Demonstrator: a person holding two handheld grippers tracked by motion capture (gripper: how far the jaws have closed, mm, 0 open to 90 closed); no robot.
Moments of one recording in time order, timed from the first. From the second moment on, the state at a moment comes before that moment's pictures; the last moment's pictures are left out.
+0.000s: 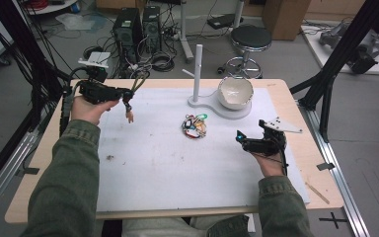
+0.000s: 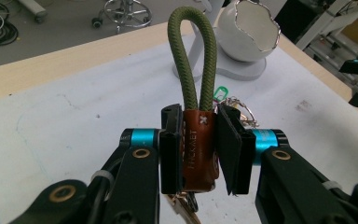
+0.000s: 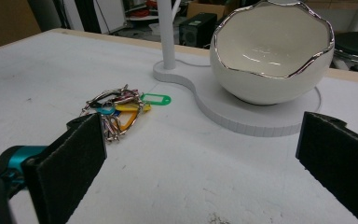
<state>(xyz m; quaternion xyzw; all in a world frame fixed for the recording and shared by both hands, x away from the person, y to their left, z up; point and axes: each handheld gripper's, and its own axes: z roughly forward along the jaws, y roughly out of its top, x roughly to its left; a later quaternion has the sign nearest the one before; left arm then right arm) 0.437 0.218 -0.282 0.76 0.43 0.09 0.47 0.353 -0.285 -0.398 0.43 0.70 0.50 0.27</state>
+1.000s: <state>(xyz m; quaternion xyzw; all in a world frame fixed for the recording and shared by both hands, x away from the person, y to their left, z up) 0.512 0.133 -0.277 0.76 0.43 0.05 0.48 0.353 -0.287 -0.398 0.43 0.70 0.51 0.26</state>
